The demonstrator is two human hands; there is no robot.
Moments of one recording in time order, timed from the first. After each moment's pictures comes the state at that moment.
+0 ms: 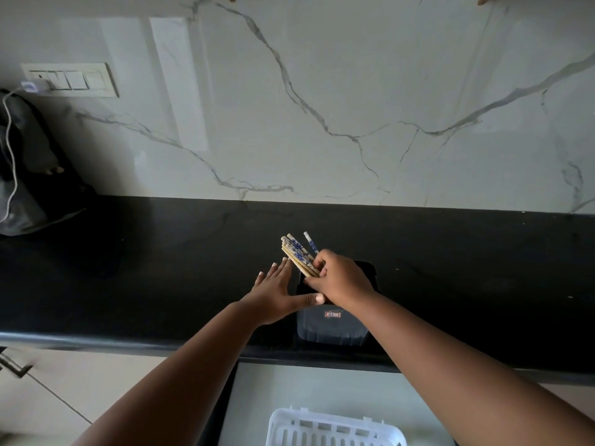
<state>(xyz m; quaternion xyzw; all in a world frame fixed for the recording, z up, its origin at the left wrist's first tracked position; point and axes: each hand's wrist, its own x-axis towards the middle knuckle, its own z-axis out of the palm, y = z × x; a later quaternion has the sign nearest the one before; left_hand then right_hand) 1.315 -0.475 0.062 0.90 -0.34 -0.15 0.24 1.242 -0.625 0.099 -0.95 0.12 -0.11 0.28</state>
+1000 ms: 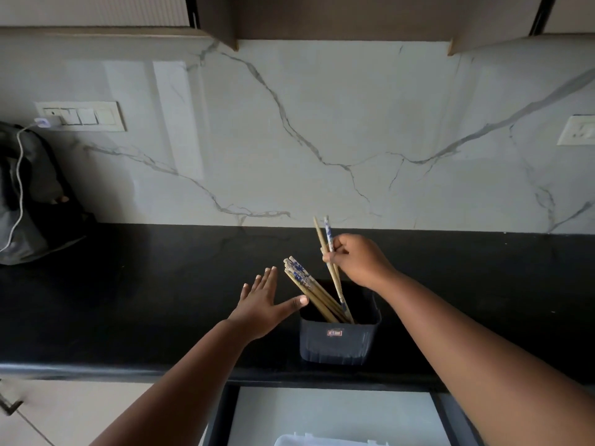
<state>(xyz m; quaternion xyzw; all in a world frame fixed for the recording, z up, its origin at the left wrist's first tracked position) 1.306 -0.442 0.095 0.90 -0.31 -0.10 0.28 1.234 -0.645 0.175 -0.91 0.12 -0.16 0.36</state>
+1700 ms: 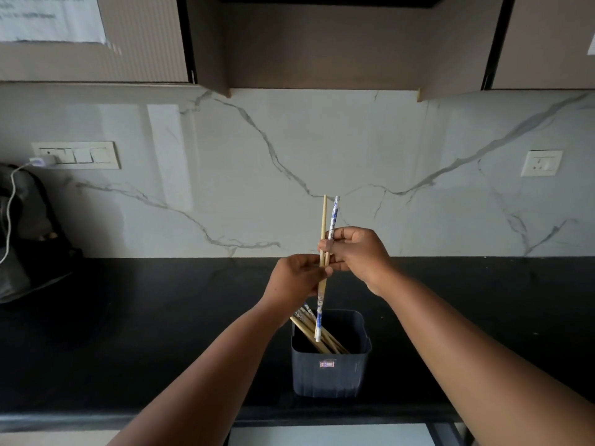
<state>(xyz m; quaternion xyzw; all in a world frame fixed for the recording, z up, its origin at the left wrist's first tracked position) 1.262 -0.502 0.211 0.69 -0.28 -0.15 0.65 1.207 -0.629 0.249 -0.74 0.10 -0.23 0.62</state>
